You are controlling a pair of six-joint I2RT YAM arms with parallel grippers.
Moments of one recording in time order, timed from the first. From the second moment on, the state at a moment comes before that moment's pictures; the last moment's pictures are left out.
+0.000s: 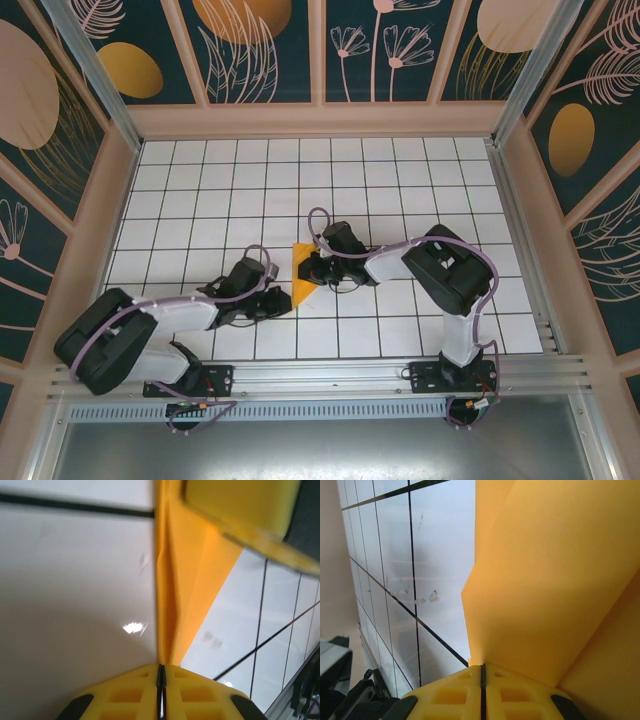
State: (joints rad) left arm -0.68 1.31 0.31 0.10 0.40 -0.90; right arm 0.79 1.92 0.85 0.30 -0.51 0.94
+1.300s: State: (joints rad) left arm -0.68 1.47 0.40 0.25 0.26 -1.00; right arm 0.87 1.90 0.76 0.49 -0.31 1.25
